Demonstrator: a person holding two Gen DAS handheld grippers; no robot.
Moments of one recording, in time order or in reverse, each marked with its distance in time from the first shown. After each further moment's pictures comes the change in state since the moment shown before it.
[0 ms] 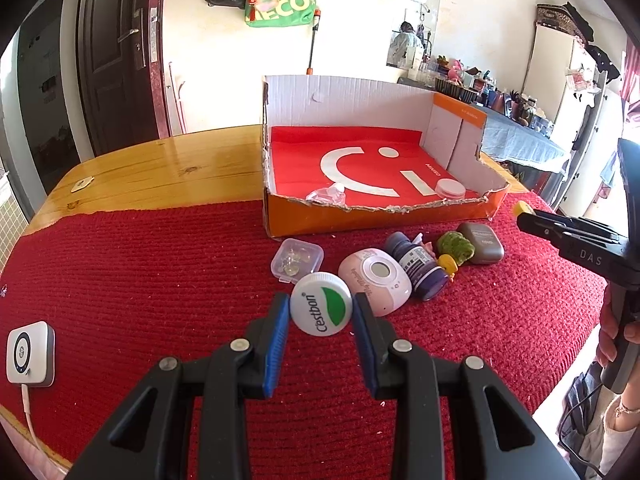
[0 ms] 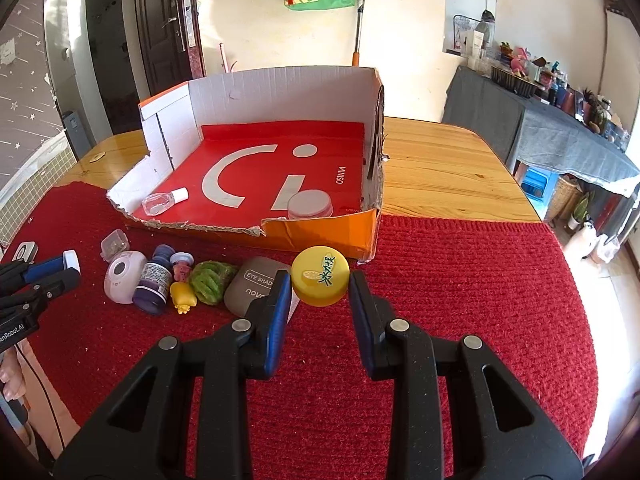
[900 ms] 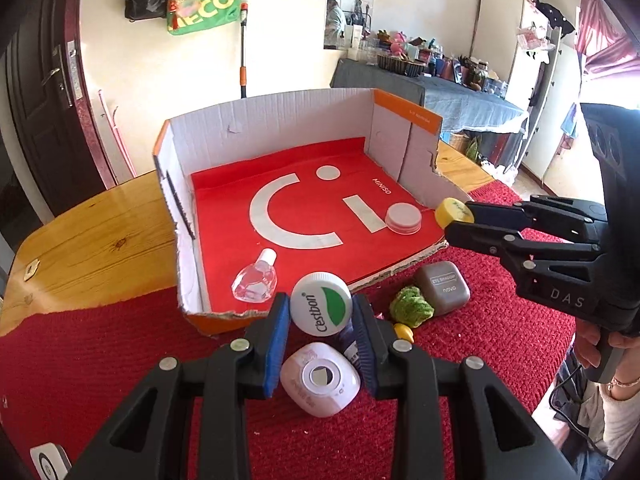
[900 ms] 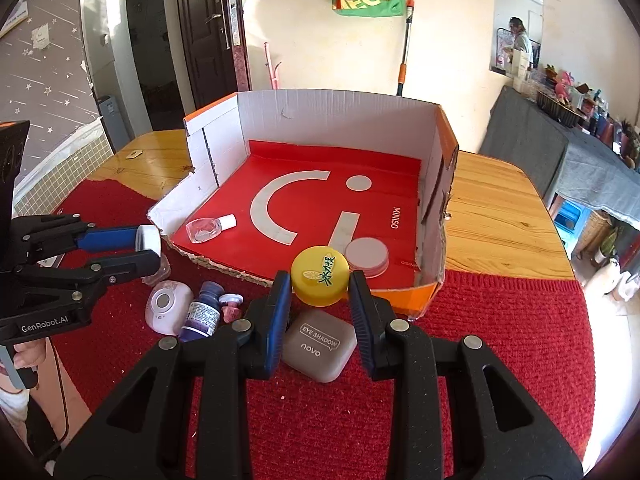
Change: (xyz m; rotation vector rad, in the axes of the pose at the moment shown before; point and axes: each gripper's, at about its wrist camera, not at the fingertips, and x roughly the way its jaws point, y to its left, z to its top) left arm 0.036 -0.041 0.081 0.184 0.084 -0.119; right arm 0.010 0.026 0.042 -0.106 0.007 0.130
